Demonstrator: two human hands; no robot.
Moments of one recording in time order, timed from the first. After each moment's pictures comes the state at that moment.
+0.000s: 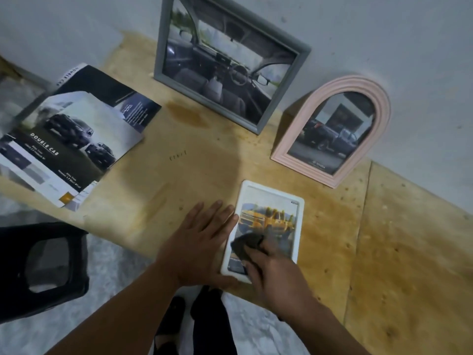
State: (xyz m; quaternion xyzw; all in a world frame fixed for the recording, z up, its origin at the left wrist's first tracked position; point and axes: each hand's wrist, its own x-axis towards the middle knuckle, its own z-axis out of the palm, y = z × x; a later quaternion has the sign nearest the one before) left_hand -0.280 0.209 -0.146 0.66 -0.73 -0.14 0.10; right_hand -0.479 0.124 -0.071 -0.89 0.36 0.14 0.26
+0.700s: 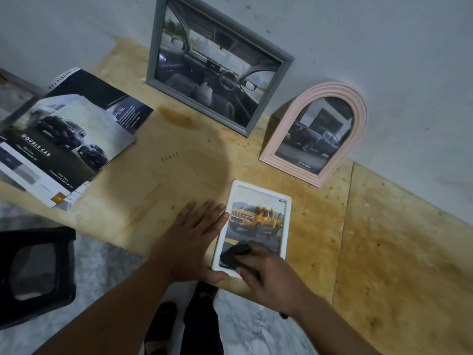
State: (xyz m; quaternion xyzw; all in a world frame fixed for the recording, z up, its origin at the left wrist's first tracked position) left_hand -0.282 0.212 -0.146 0.67 -0.72 -0.12 0.13; right_hand -0.498 0.117 -0.070 -0.88 0.28 0.10 0.37
